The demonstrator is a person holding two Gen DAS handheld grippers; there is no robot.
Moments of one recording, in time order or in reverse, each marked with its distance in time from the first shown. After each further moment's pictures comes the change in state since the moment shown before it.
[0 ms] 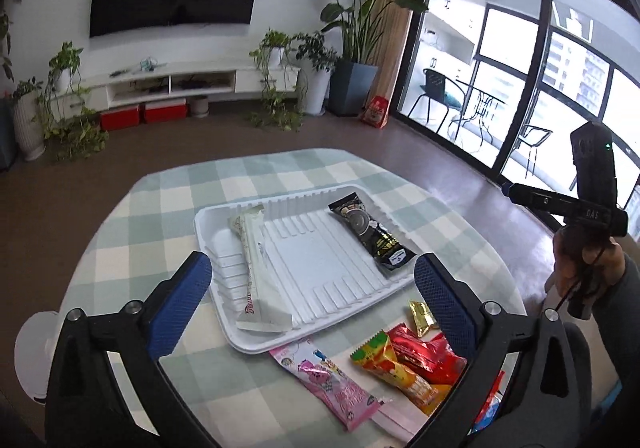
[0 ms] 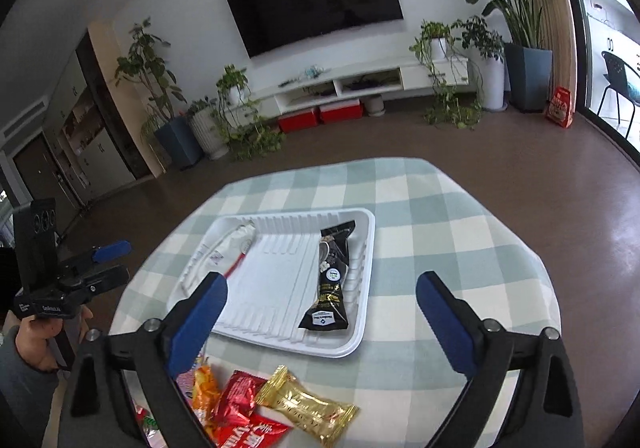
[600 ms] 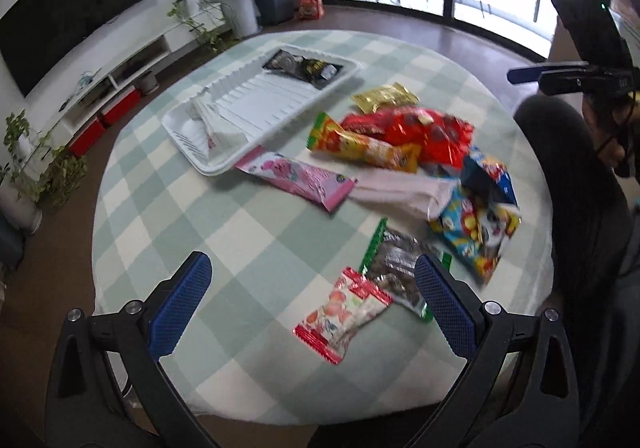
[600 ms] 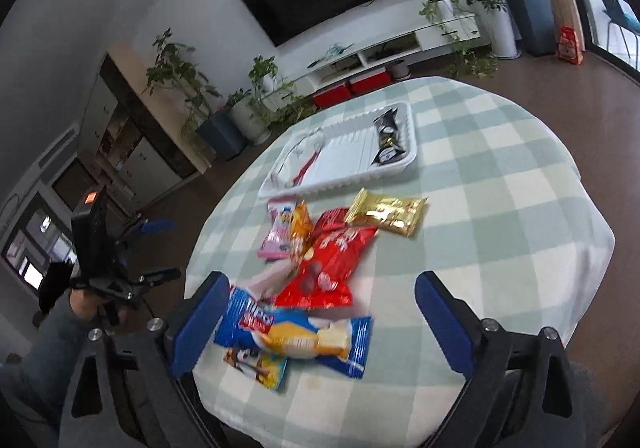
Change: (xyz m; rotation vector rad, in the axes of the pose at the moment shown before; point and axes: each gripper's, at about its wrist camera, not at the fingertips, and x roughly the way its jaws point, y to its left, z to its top) left arm -0.062 -0.043 -0.131 0.463 0.393 -0.034; right arm -0.082 0.050 -0.149 0.063 0.148 0.147
